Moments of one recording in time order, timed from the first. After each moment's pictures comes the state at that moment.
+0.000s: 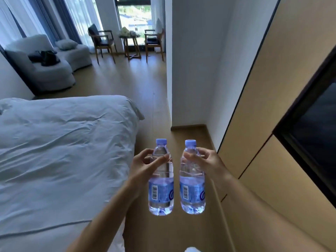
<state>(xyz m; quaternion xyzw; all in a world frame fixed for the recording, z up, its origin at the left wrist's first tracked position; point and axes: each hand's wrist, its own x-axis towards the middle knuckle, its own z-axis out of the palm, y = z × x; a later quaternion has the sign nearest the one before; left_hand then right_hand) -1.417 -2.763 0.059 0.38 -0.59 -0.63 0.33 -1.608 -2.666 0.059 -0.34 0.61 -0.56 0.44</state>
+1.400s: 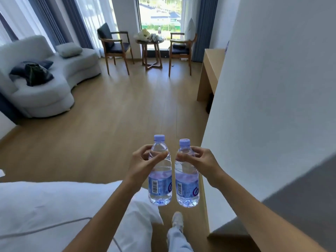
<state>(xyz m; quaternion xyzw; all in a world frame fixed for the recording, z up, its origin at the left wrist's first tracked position) -1.792 -3.877 0.036 0.44 -0.60 -0.56 0.37 -1.986 -3.805 0.033 -0.41 0.62 -0.51 0.44</state>
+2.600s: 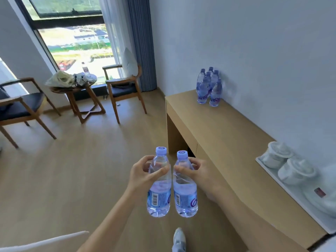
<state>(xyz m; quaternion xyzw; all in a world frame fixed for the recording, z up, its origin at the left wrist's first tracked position) -2.324 -4.722 0.042 0.29 -0.68 -0.63 0.26 -2.459 -4.580 0.045 -0.27 0.66 -0.61 0.35</state>
